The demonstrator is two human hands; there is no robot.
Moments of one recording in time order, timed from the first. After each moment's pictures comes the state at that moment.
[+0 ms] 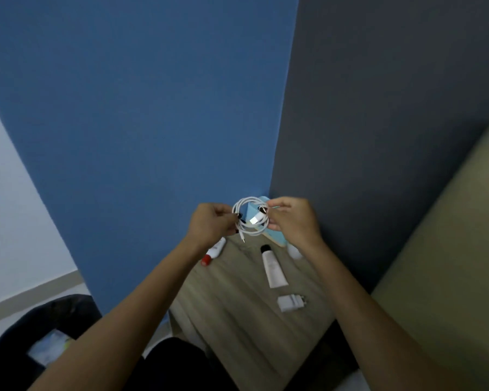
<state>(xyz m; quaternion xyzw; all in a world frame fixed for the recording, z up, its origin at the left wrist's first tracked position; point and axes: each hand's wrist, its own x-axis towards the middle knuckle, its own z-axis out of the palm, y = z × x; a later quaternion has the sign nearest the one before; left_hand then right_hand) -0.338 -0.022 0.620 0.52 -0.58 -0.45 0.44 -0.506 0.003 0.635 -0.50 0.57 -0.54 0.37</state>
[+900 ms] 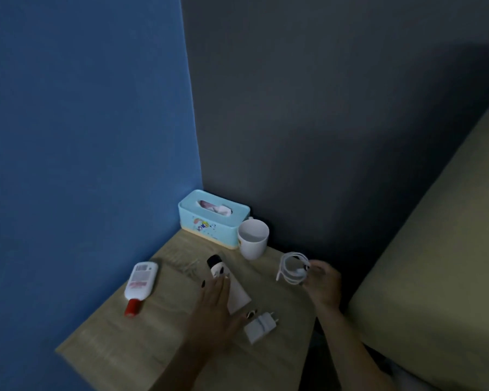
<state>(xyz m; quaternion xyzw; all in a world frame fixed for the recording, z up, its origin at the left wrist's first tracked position) -0.443 -0.082 0.383 0.39 -0.90 -0.19 0.09 -0.677 -0.021 0.415 -0.16 0.80 -0.55 0.20</state>
